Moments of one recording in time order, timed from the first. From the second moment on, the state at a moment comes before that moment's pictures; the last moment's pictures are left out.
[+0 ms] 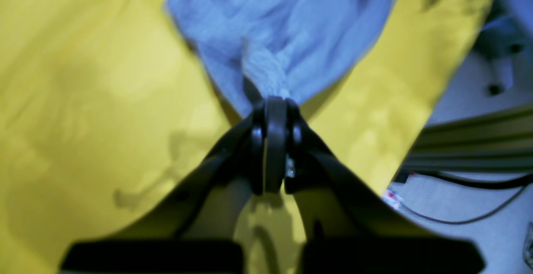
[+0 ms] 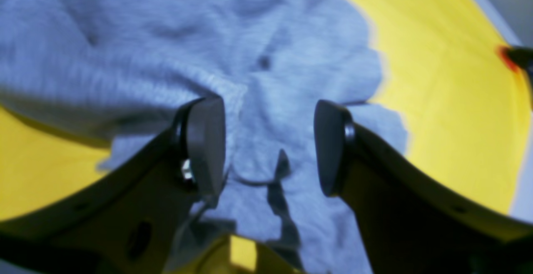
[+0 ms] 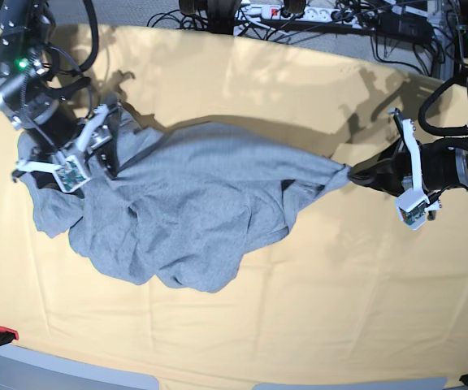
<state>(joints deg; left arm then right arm) -3.3 -40.8 -9.2 111.4 -77.8 -43.9 81.5 -17.0 18.3 14.4 130.4 16.4 30.2 -52.5</state>
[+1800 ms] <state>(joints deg) -3.7 -40.8 -9.2 111.4 -69.5 -43.9 81.2 -26.5 18.2 12.5 121.5 16.7 35.4 -57.8</state>
